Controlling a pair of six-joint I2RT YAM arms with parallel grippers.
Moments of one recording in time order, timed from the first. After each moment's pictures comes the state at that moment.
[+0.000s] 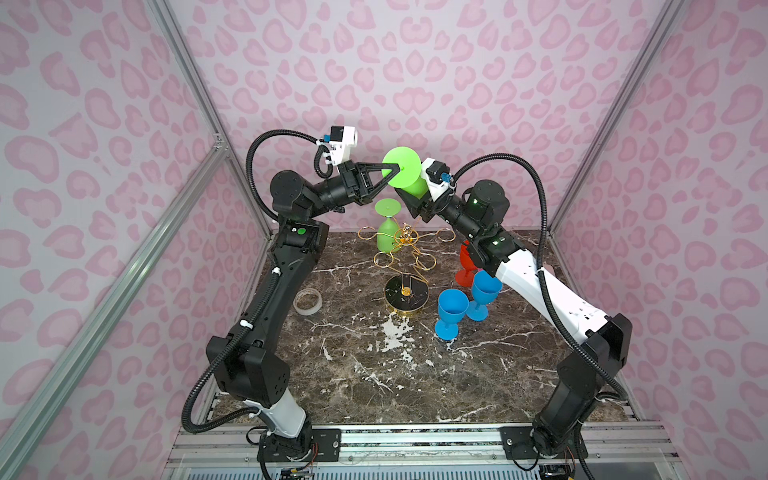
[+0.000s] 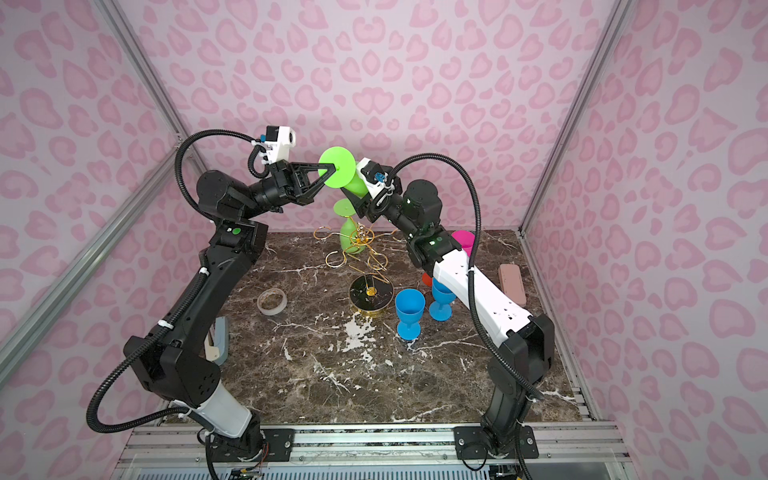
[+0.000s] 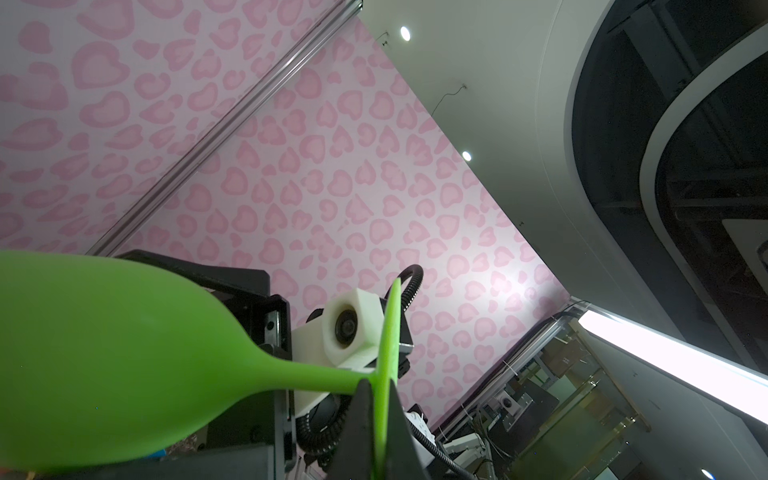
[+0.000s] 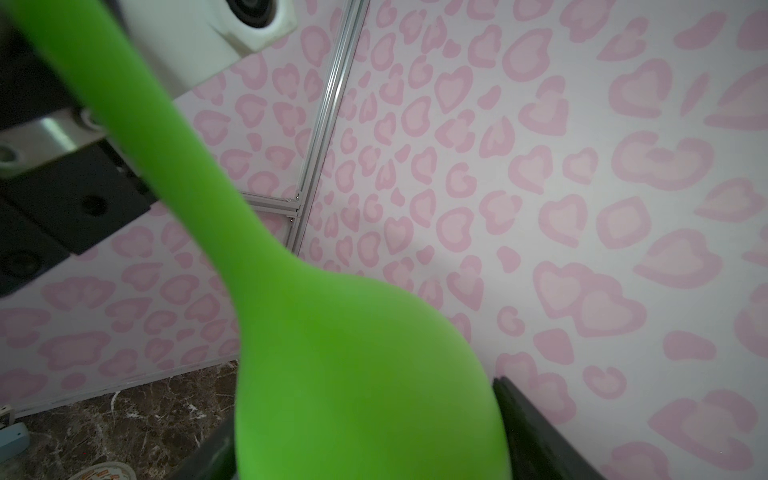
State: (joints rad) left arm -0.26 1.66 1.79 0.52 1.05 -1.45; right arm 0.57 1.74 1.77 0.19 -0.25 -0.29
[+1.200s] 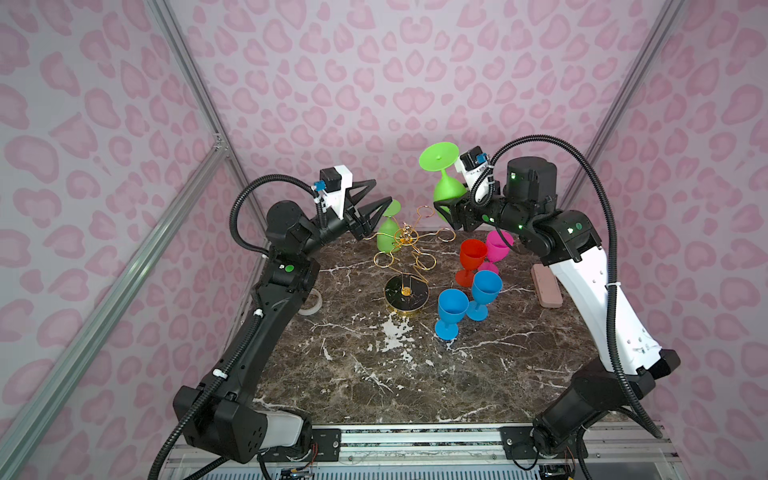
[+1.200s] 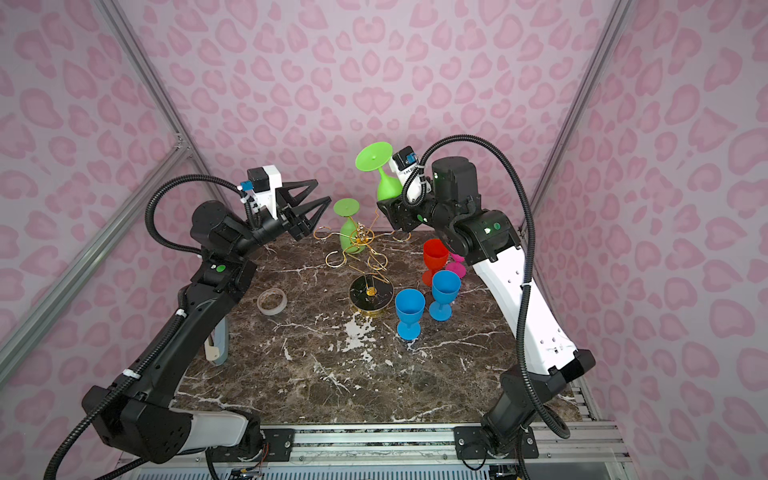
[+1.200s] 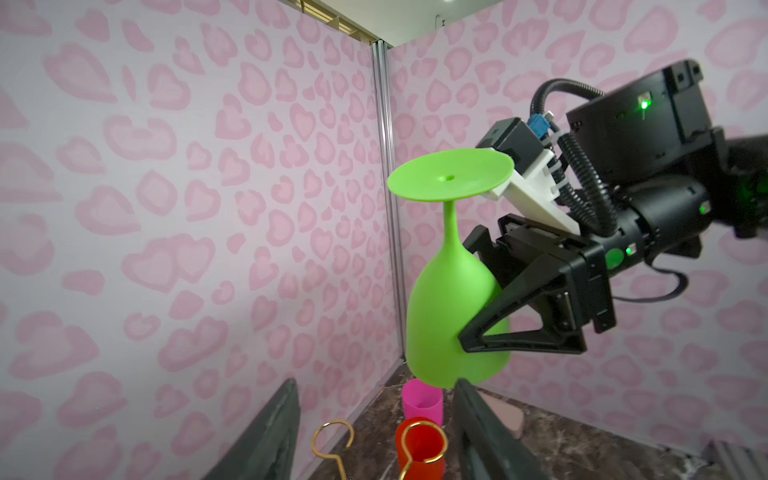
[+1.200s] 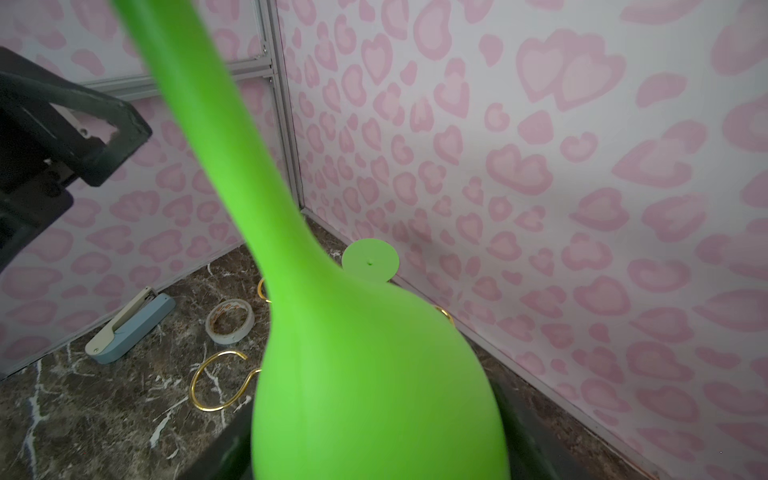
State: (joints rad) left arm -0.29 1.36 1.40 0.30 0.68 -0.02; right arm 0.53 1.66 2.18 -0.85 -0.16 -0.12
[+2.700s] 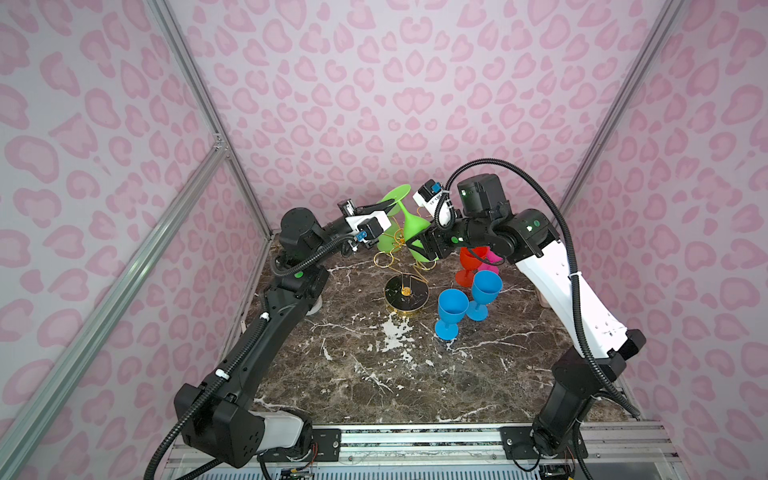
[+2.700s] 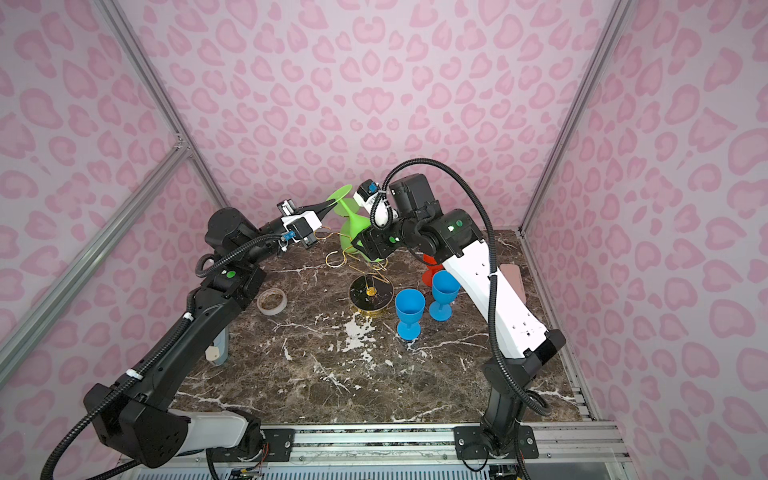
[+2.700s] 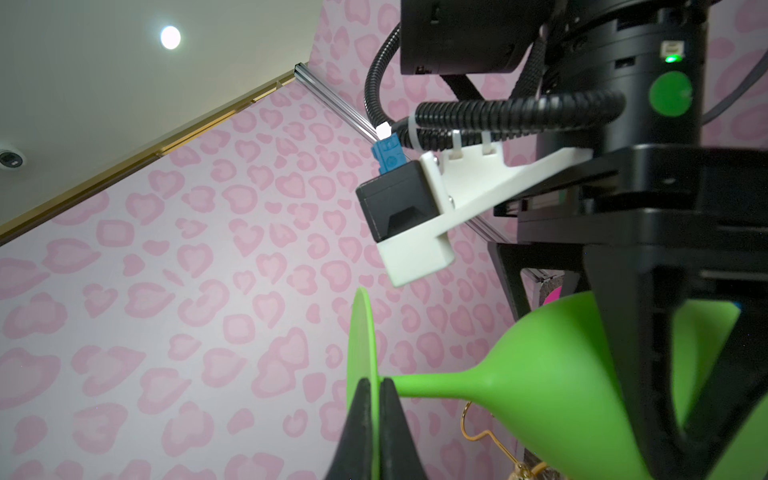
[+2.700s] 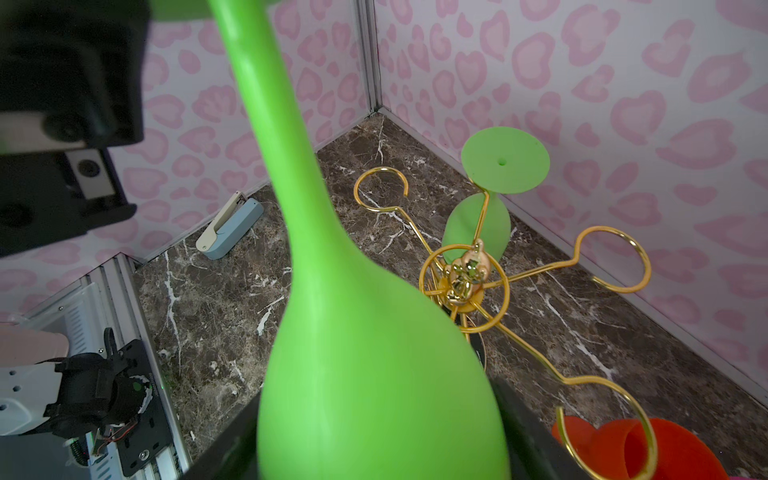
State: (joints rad) left arm -0.36 1.35 1.36 0.28 0.65 0.74; right arm 0.66 1.76 2.23 -1.07 -0.24 -0.06
